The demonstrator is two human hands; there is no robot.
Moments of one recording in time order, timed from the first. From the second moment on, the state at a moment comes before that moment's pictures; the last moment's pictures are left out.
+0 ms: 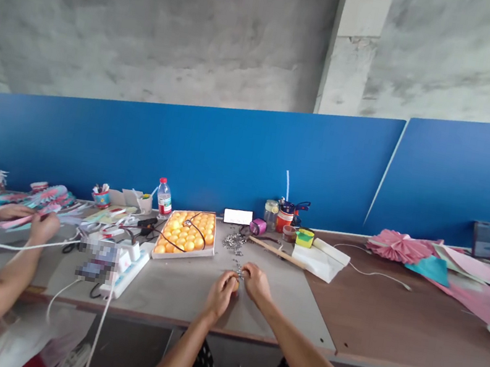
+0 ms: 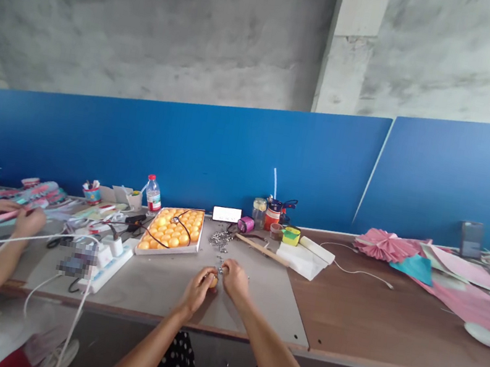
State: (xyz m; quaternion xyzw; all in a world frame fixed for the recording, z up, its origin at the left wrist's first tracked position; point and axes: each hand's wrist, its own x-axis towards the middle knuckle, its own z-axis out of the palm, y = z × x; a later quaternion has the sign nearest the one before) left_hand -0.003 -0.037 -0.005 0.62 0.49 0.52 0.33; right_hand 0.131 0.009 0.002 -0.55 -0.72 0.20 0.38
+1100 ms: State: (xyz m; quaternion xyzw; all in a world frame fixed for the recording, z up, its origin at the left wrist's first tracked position) left_hand 0.000 -0.037 -0.011 0.63 0.52 0.49 0.31; right_hand 0.240 0.072 0.010 -0.74 -0.66 -0.05 0.14
